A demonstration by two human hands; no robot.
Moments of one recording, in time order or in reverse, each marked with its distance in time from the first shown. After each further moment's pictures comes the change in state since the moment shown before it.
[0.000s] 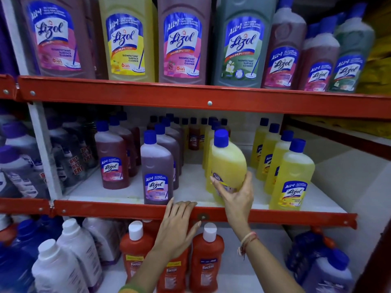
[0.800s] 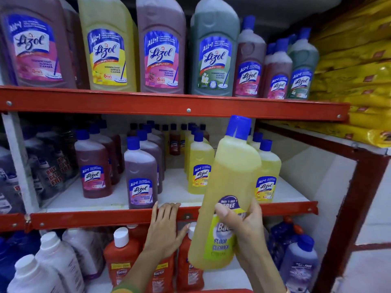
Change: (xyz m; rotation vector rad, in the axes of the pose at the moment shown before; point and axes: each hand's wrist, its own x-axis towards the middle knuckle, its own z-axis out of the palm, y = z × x) left_hand -0.001 0.010 -0.007 0.056 -0.050 -0.024; right_hand -0.058 -0.109 -0.099 0.839 -0.367 0.275
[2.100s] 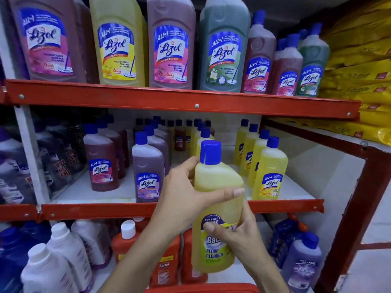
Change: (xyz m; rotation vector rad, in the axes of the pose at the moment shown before) left_hand 0.009 0.093 -0.202 -1.166 0.049 -0.158; right_hand -0.012 0.012 0.002 -0.163 -0.179 0.085
